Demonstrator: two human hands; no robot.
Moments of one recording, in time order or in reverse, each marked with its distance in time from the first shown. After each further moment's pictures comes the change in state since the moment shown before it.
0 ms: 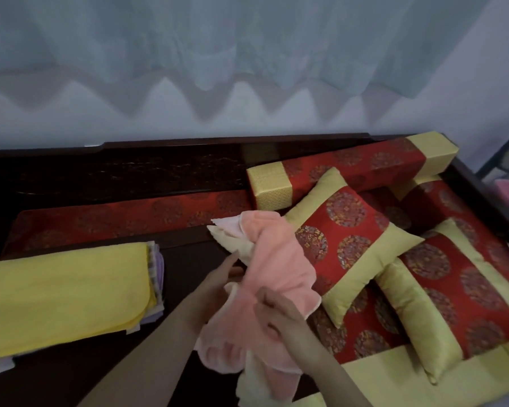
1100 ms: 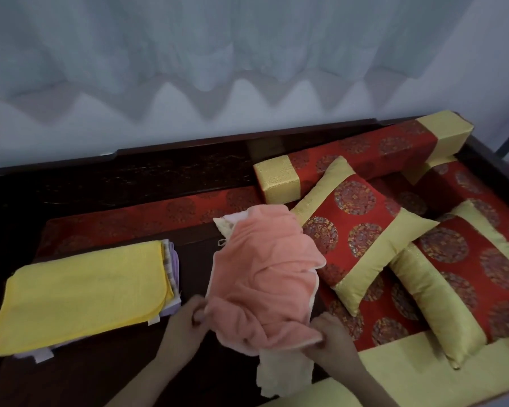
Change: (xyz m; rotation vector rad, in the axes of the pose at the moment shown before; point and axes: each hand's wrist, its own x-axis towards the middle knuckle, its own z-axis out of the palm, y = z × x) left_hand -0.056 -0.086 -0.088 0.834 0.259 0.595; right_hand -0.043 0.102 -0.066 -0.771 0.264 -0.008
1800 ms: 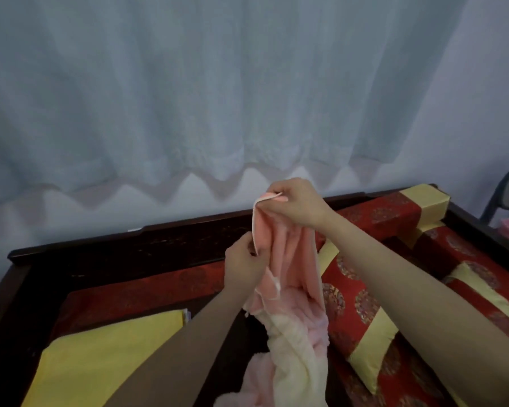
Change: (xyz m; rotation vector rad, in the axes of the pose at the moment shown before) left_hand 0.088 0.232 -0.068 -0.187 0.367 0.318; right_hand 0.159 -0.301 -0.191 -0.141 0.253 -0.541
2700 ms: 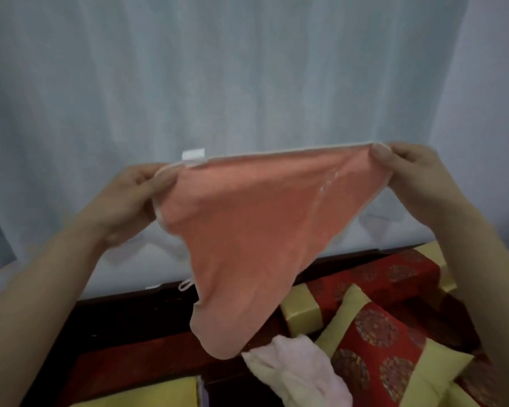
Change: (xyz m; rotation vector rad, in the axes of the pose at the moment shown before) left_hand 0.055 0.168 -0.254 -0.434 -0.288 0.299; right_hand -0.014 -0.057 -0.184 0.623 0.382 -0.111
